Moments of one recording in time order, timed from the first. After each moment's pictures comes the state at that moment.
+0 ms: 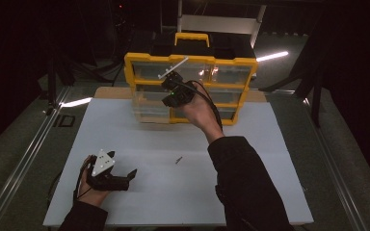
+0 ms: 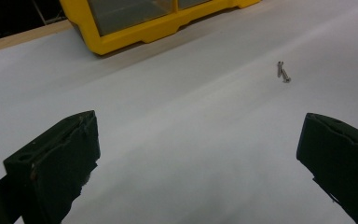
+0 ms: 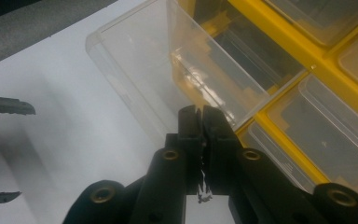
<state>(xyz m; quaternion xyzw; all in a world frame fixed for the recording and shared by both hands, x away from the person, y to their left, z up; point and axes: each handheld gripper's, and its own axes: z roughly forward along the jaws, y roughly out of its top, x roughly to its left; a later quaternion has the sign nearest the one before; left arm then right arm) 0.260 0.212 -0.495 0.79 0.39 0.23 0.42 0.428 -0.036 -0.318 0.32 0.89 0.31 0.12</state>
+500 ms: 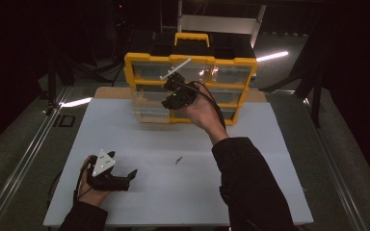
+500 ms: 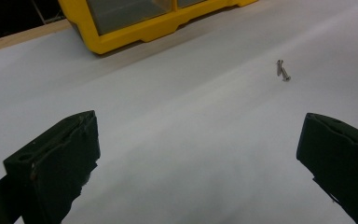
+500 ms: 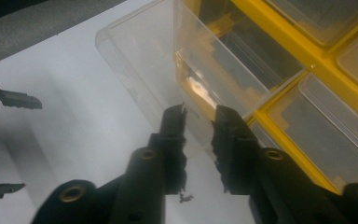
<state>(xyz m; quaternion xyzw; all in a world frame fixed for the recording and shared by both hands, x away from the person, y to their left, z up) 0.260 0.211 -0.495 0.79 0.38 0.24 0.42 0.421 -0.043 -0.314 0.30 0.89 0.32 0.12</state>
